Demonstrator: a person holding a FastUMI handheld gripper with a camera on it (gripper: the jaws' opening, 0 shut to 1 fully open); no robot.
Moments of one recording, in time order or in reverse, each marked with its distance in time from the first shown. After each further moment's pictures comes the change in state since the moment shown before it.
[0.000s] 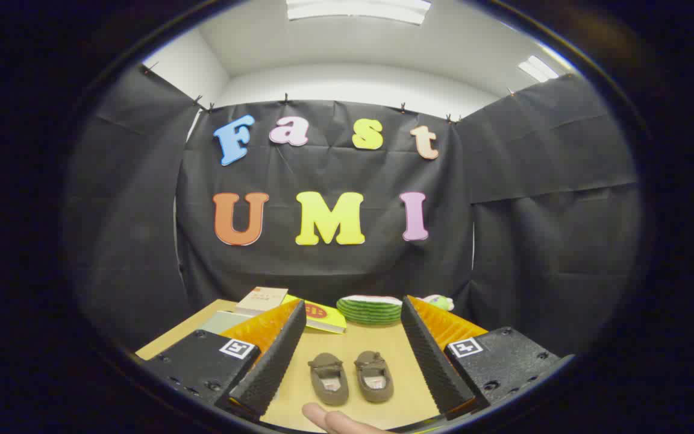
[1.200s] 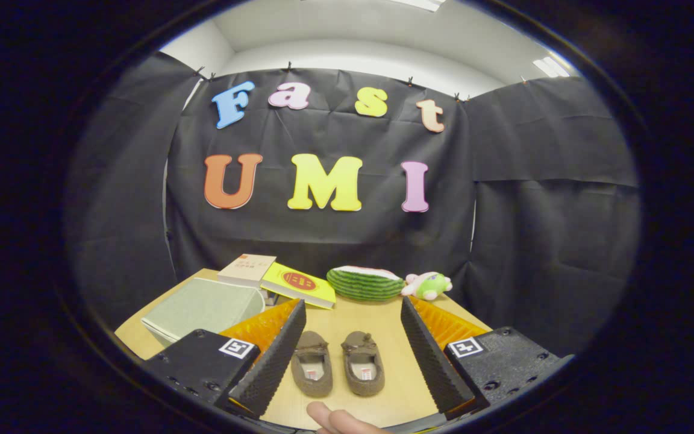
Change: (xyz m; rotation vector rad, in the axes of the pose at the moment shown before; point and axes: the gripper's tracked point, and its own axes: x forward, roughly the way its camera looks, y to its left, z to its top) arm 0.059 -0.004 -0.078 -0.055 0.157 0.000
